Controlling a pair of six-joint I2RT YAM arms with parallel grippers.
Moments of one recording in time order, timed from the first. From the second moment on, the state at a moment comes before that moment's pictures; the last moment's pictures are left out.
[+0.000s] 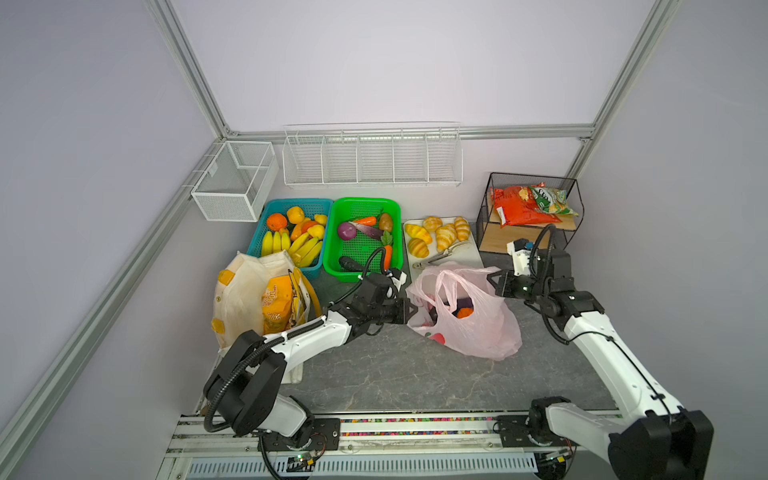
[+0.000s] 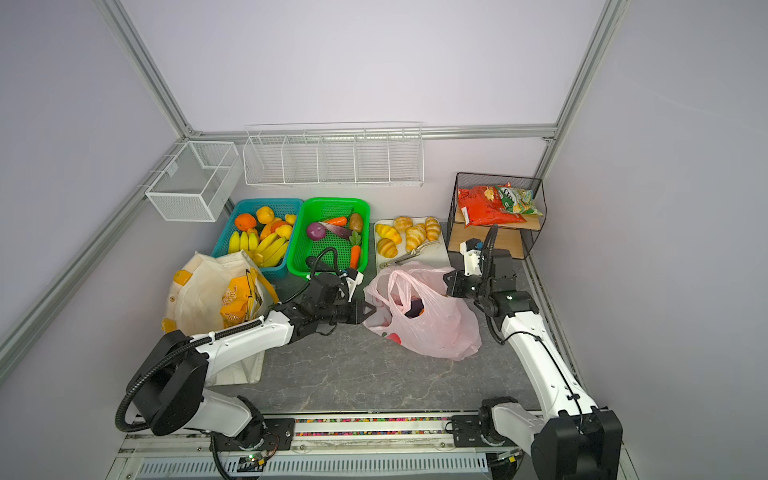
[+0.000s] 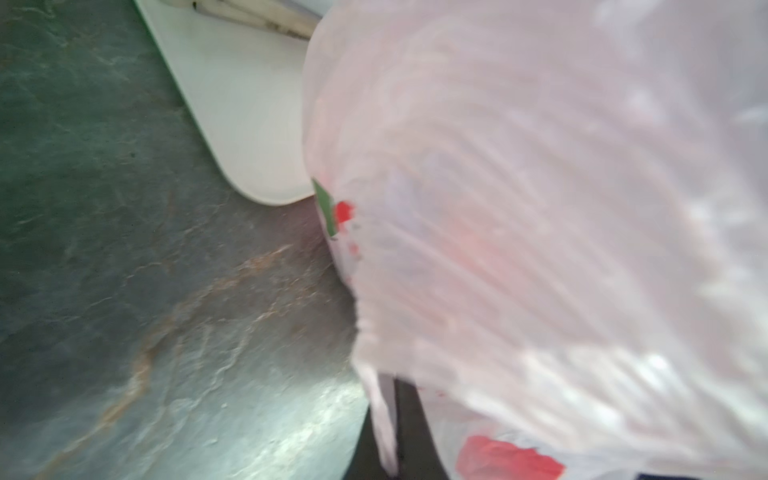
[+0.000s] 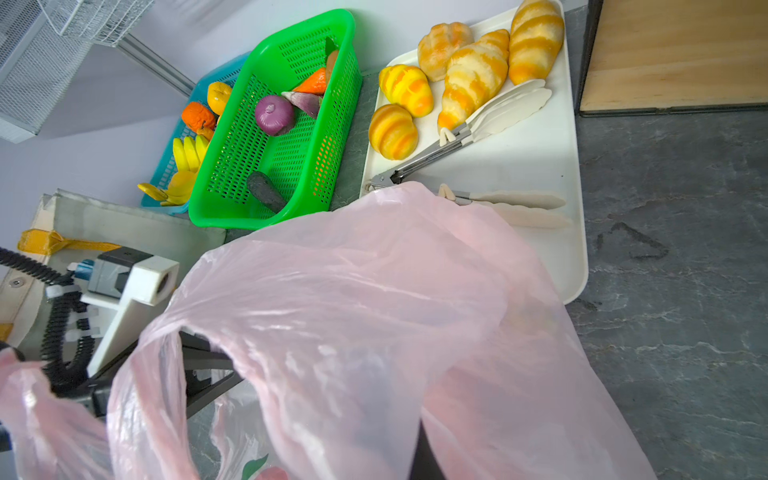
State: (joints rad) left arm -0.73 1.42 0.80 0.04 0.41 -0.59; right arm 0.14 1.13 0.94 -0.47 -0.43 0.31
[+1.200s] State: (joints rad) left arm -0.91 1.05 0.60 0.27 0.17 -0.71; right arm 0.46 1.61 1.68 -0.76 -0.18 0.09
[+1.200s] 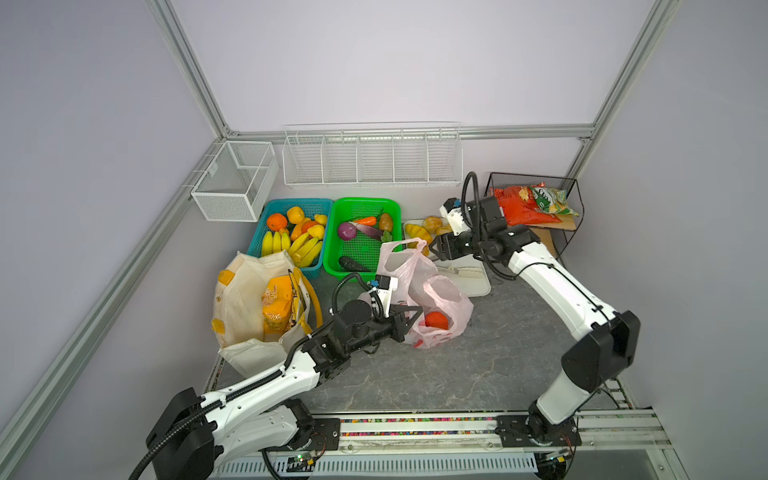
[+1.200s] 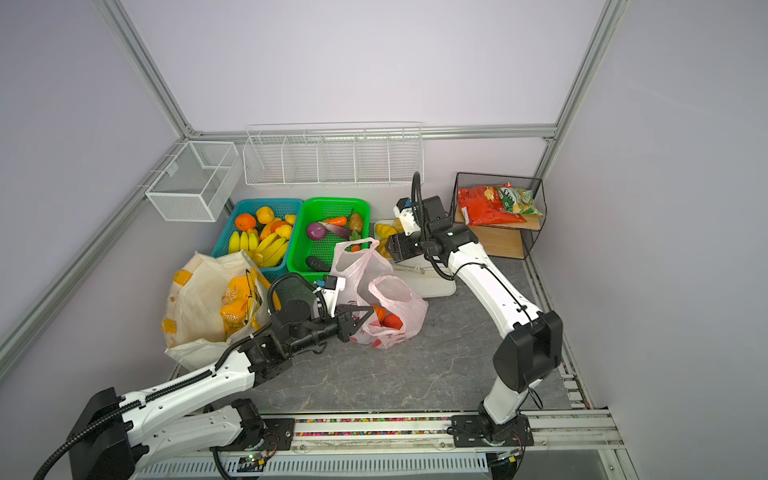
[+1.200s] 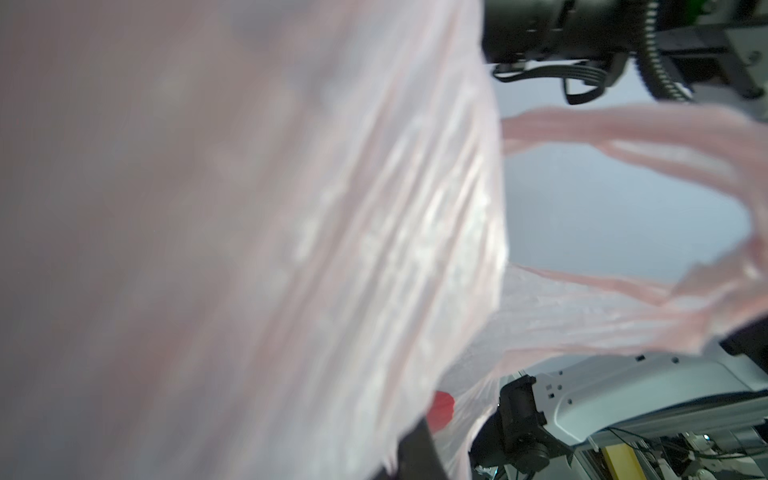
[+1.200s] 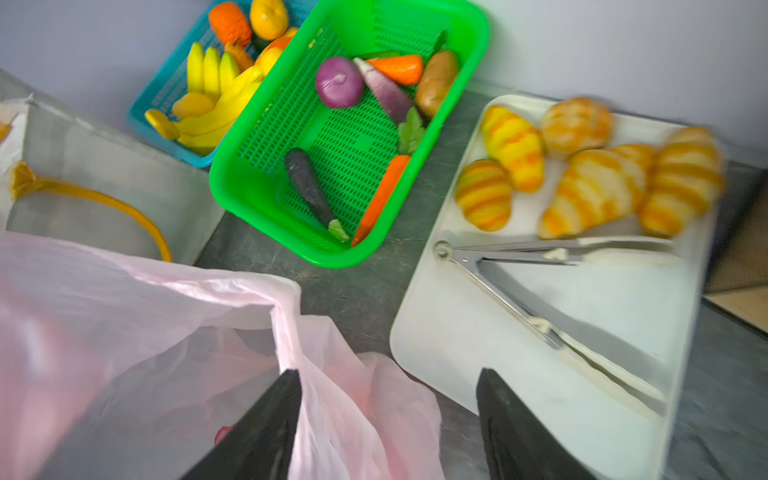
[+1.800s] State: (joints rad) left arm -0.91 1.05 0.60 0.25 0.09 -0.74; right arm 0.67 1.03 1.23 -0.75 -0.47 -0.09
